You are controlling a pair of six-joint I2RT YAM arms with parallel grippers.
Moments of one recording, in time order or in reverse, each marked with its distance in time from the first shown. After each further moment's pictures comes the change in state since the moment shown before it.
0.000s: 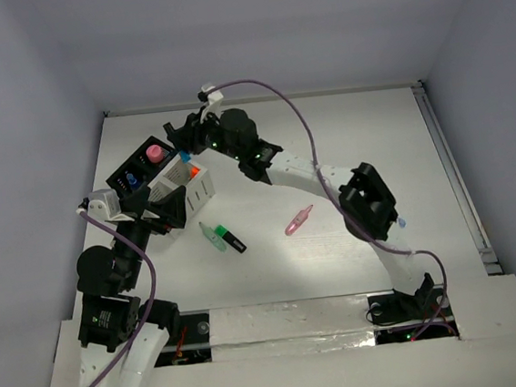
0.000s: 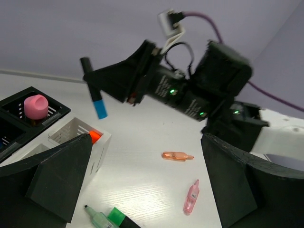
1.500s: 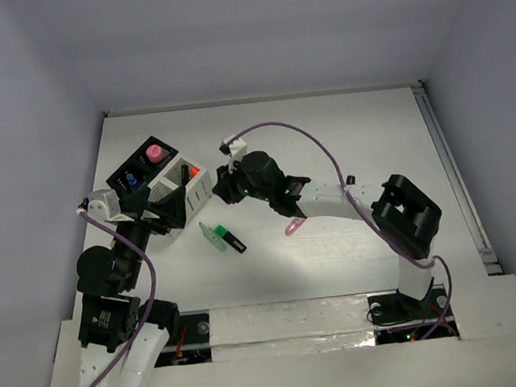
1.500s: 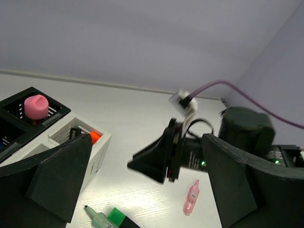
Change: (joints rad) left arm 0.000 -0.001 0.000 0.000 -0.002 0.000; right arm 0.077 -0.310 -0.584 -0.085 0.099 -0.105
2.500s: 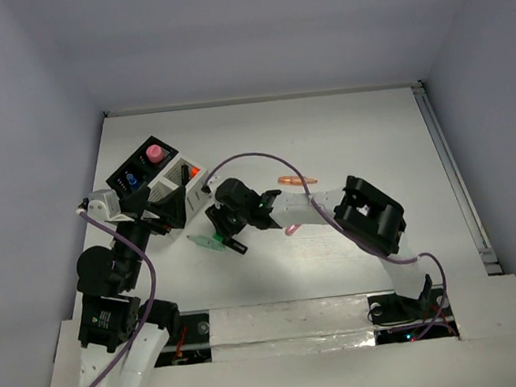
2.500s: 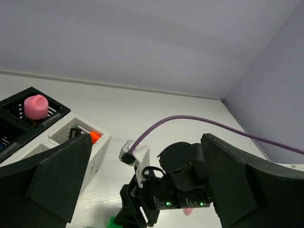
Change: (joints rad) left arm 0.000 0.000 0.000 0.000 0.001 0.000; right arm 0.087 0.234 0.129 -0.392 0.002 -0.050
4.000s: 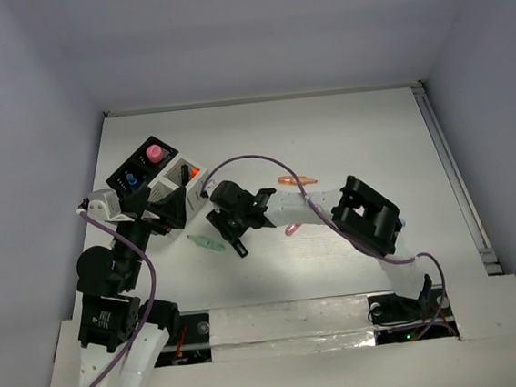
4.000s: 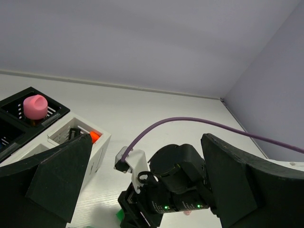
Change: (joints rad) left arm 0.000 0.000 0.000 0.000 0.003 0.000; right arm 0.018 0.023 0.079 -0.198 0.035 -0.019
